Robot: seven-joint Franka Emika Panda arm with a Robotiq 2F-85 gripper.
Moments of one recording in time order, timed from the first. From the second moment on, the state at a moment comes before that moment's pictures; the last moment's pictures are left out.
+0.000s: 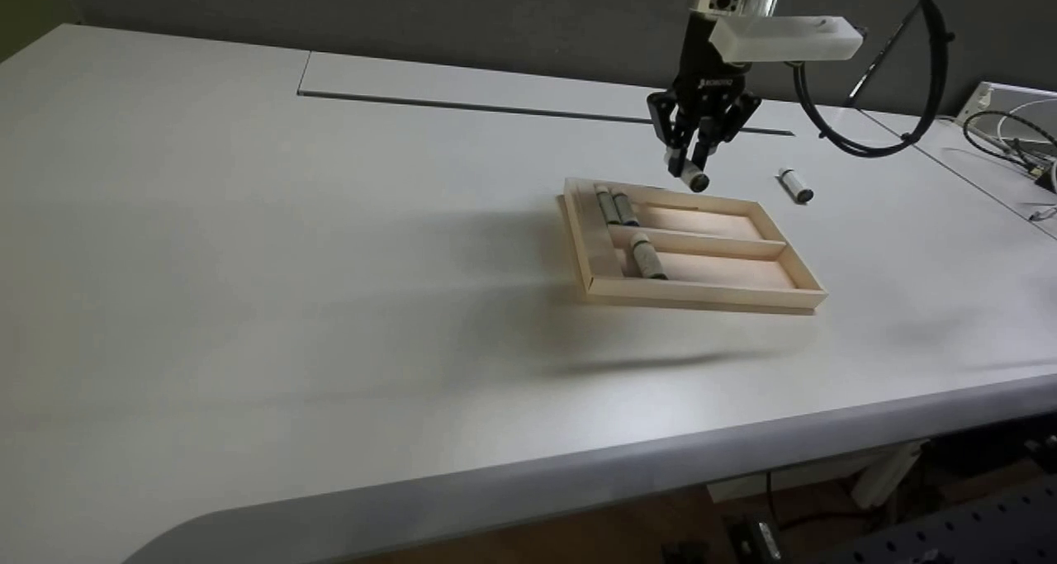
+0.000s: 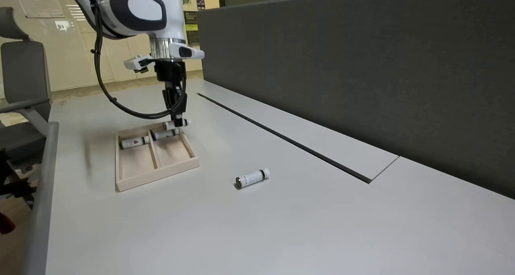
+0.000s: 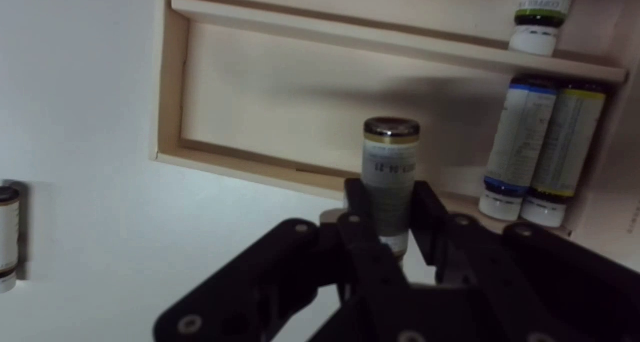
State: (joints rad) arm 0.21 0.53 -0.05 -2.02 -0.10 2.42 0.25
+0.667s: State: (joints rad) arm 0.21 0.55 -0.02 -2.04 -0.09 2.42 0.26
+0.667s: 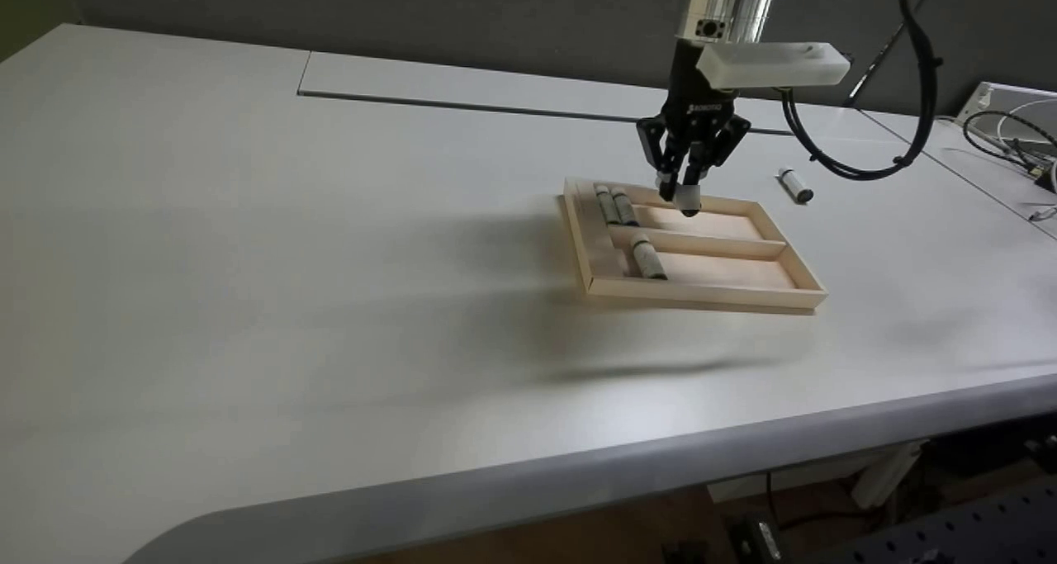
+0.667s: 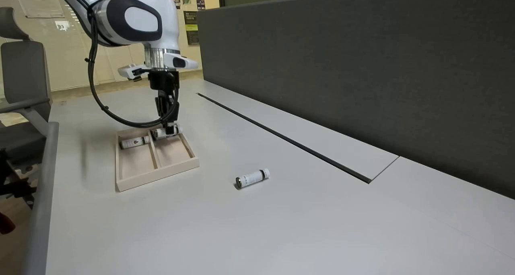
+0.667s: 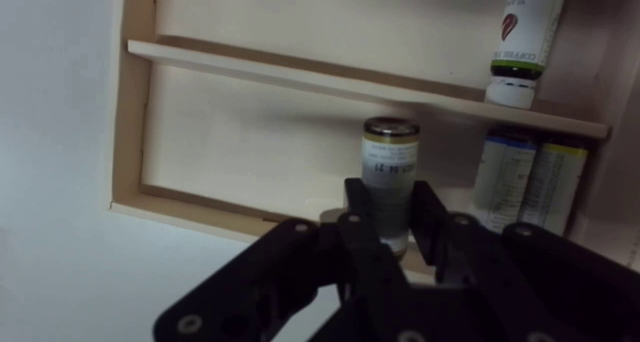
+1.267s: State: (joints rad) arm 0.21 0.59 -0.01 -2.03 -0.07 2.43 0.26
